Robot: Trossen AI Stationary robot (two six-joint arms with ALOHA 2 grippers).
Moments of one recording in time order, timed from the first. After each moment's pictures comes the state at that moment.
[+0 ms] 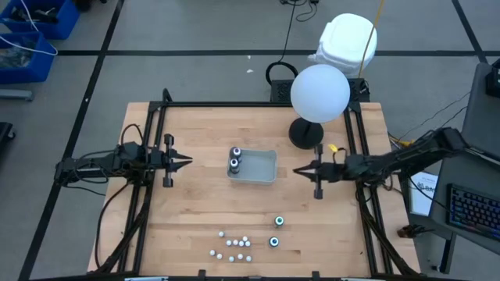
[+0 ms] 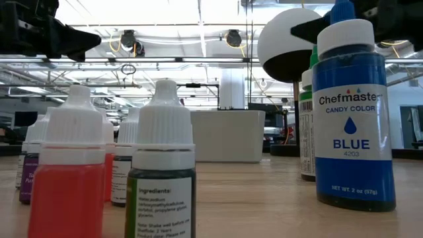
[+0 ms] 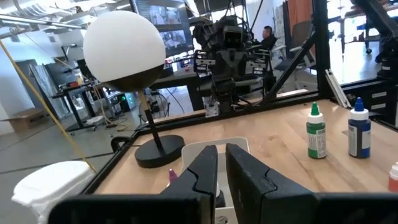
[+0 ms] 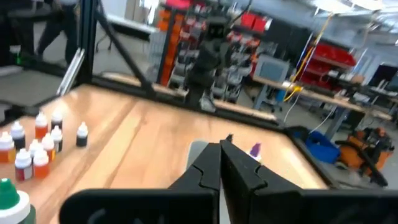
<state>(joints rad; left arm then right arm) 0.06 0.07 0.12 0.01 0.04 0.22 0.24 0.92 0.28 0.62 0.26 -0.25</state>
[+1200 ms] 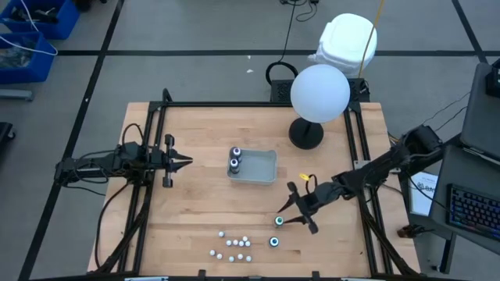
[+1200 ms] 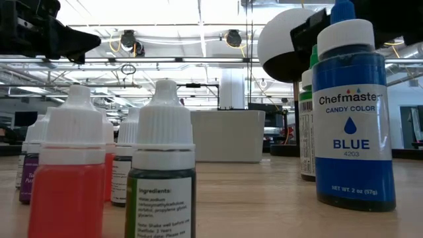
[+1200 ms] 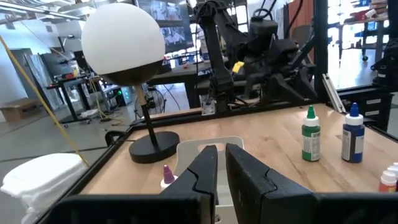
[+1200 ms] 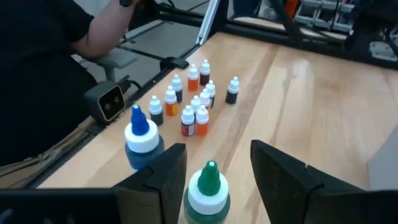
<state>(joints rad) 0.06 0.07 0.12 0.00 0.04 0.17 0.43 1.40 0.51 0.55 0.00 -0.02</state>
